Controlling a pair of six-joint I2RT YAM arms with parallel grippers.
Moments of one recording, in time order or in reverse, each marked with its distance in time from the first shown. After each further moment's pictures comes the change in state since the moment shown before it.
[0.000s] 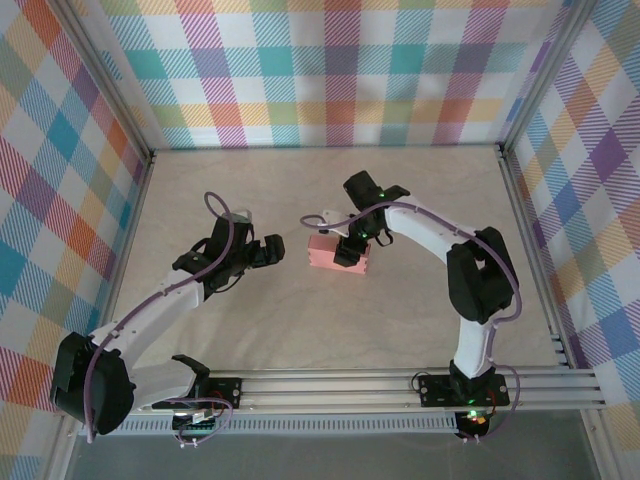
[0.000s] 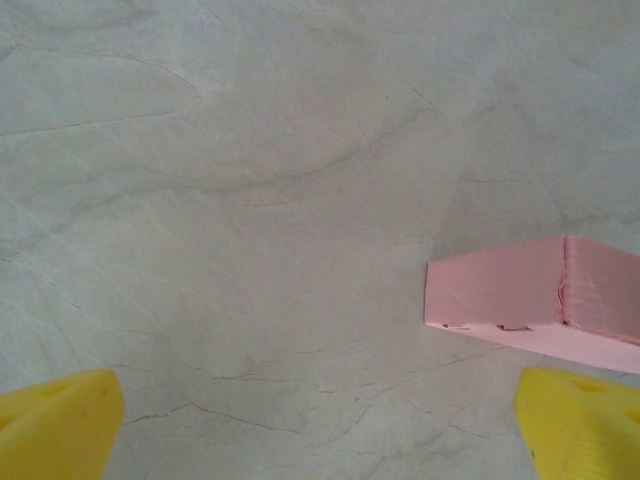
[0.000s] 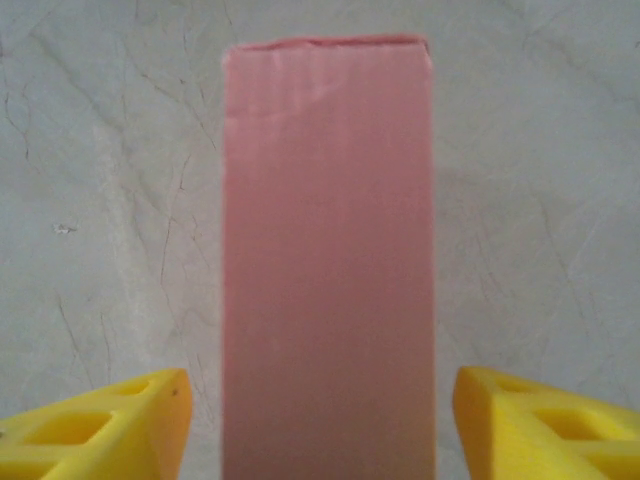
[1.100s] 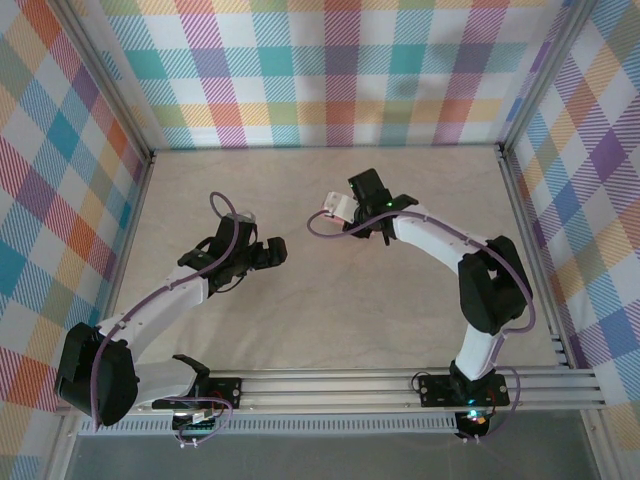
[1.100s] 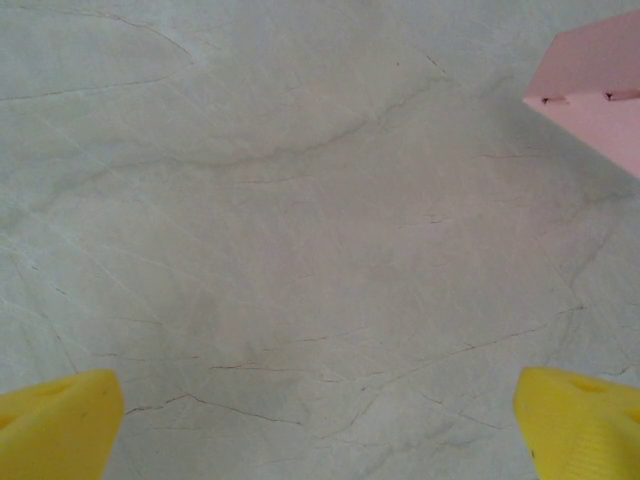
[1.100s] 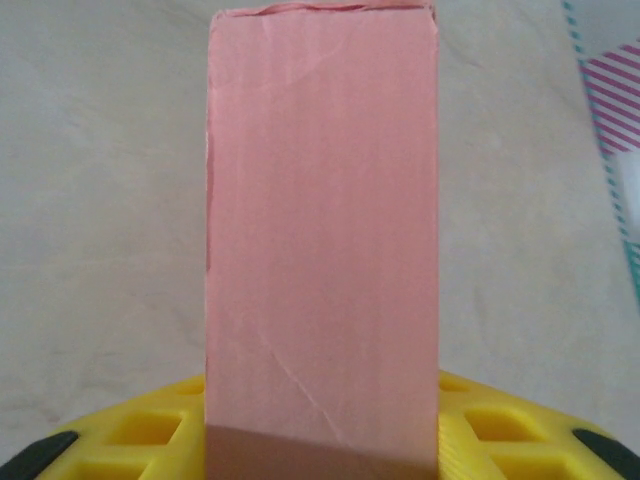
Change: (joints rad) left arm 0.000 0.045 0.000 0.000 0.019 -0.001; right arm -0.002 -0.099 -0.141 0.392 0.444 -0.002
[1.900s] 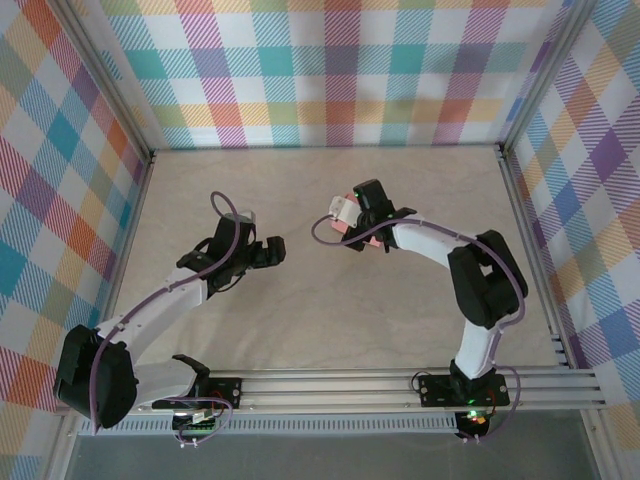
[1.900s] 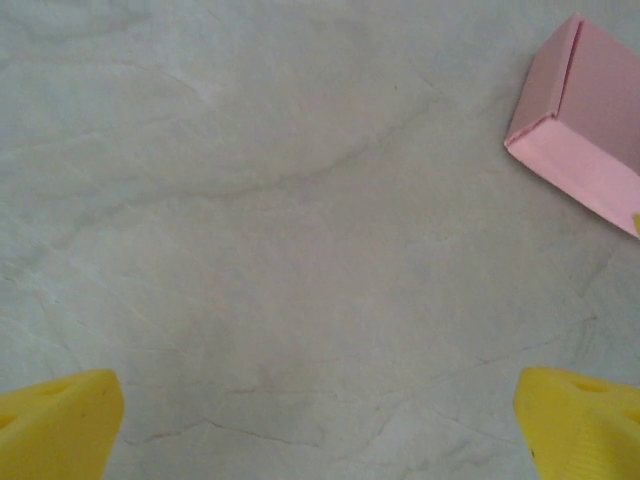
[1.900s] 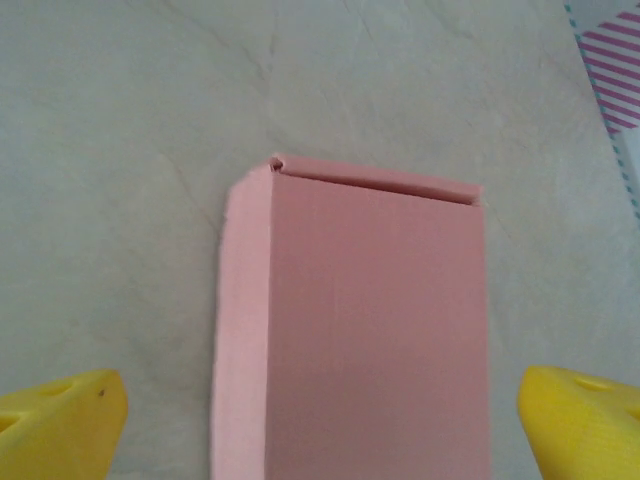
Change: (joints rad) left arm 0.008 -0.018 -0.014 0.045 -0.038 0.076; right arm -0.042 0.010 -0.139 0.208 -0.067 0.046
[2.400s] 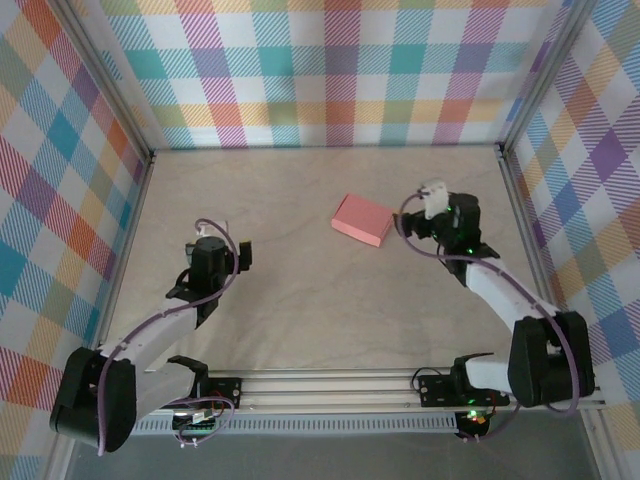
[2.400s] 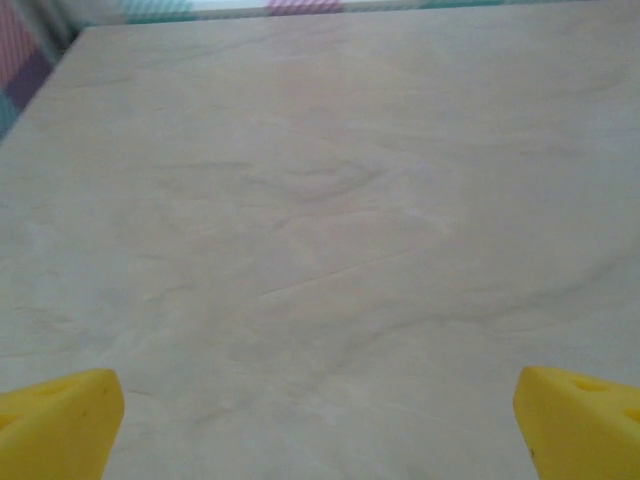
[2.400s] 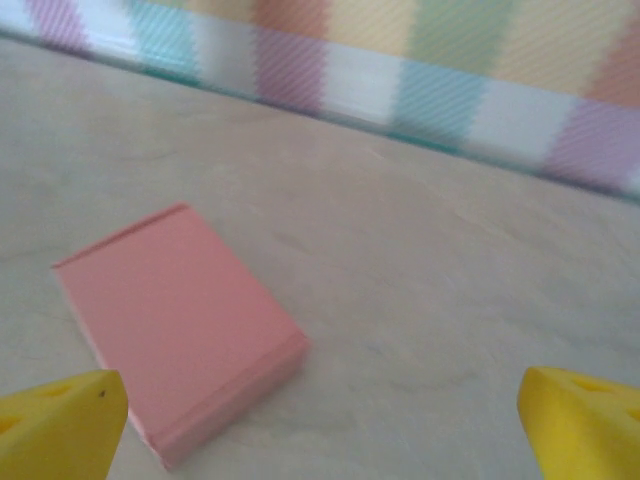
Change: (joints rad) left arm 0.180 -0.107 -0.375 0.552 -0.250 0.372; right arm -0.389 -0.543 -0.529 0.406 -0.190 0.599
